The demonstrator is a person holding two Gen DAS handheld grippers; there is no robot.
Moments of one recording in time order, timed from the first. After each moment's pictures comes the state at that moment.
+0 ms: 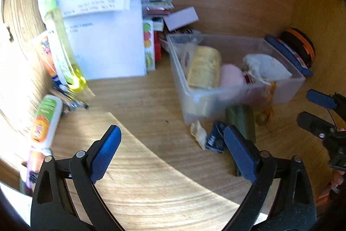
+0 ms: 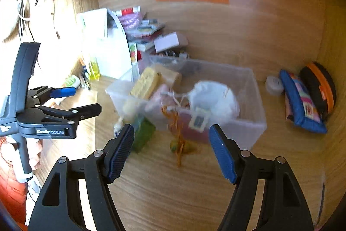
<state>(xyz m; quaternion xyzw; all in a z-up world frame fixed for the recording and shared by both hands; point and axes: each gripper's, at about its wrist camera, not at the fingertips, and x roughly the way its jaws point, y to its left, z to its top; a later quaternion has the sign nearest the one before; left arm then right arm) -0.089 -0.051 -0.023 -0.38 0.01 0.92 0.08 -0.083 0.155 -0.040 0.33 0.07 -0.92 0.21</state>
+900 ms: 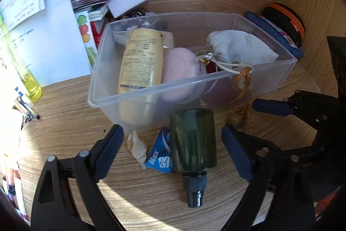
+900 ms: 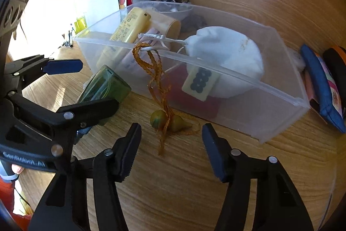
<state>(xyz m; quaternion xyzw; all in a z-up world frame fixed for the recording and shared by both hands) -0.120 0.023 -0.050 -0.42 0.05 0.90 0.13 -0.135 0.148 -0.098 0.42 0.13 -0.87 0.23</state>
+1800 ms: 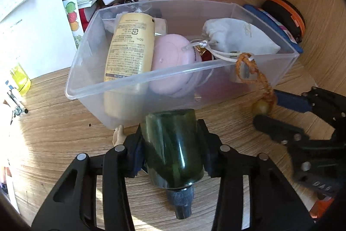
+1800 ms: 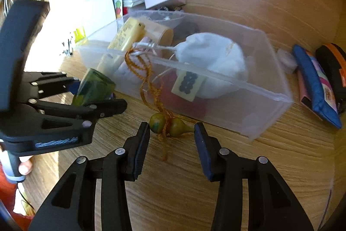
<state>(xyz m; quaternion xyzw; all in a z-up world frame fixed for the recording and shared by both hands) -0.120 0.019 -0.058 -0.44 0.03 0.88 0.14 -0.111 0.161 -0.089 0.39 0.09 -0.89 0.22</state>
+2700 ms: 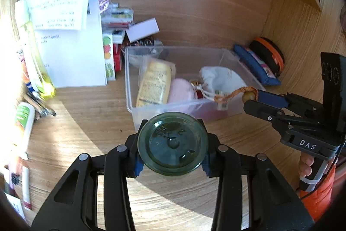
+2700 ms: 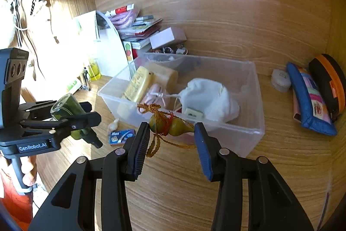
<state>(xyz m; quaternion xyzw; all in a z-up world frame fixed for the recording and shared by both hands) -0.079 -0.028 0.013 -0.37 -0.03 0.92 0.16 -0.107 0.170 -0.030 0.34 0.03 -0.91 0.25</state>
